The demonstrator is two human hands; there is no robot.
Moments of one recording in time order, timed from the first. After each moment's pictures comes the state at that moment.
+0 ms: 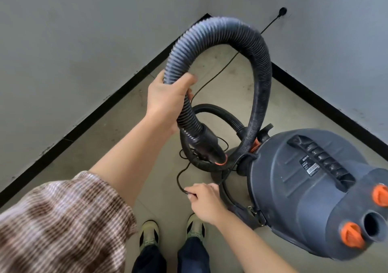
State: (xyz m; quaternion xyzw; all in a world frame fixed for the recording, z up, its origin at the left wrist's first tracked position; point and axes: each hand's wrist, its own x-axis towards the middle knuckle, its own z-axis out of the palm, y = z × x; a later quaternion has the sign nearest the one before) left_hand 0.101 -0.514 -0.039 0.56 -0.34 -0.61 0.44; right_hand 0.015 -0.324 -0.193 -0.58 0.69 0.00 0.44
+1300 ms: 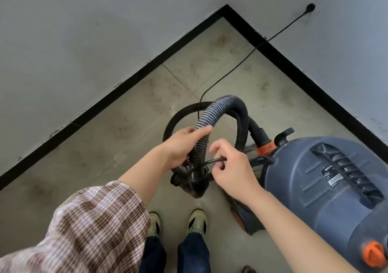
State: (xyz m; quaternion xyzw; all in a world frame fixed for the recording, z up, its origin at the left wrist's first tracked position) left_hand 0.138 -0.473 -0.146 0.54 -0.31 -0.78 0.13; right_hand -0.006 -0.390 -0.122 -0.61 0.65 -0.20 0.40
